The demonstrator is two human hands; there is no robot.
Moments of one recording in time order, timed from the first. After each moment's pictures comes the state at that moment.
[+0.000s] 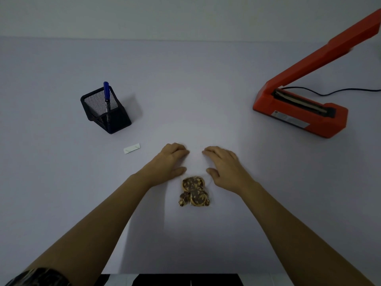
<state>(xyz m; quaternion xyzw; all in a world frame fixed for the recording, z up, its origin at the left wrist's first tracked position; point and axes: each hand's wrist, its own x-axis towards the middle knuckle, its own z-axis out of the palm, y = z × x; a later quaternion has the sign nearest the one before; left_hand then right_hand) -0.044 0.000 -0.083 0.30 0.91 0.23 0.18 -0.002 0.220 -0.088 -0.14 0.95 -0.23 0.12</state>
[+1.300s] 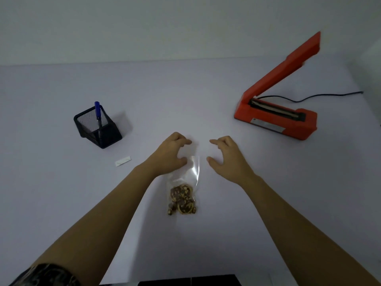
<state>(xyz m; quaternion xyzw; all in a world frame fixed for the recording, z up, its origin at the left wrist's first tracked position) -0.067 0.056 -0.022 0.24 0.91 0.28 0.18 -0.014 0.256 -0.050 -0.01 0.93 -0.37 0.05</state>
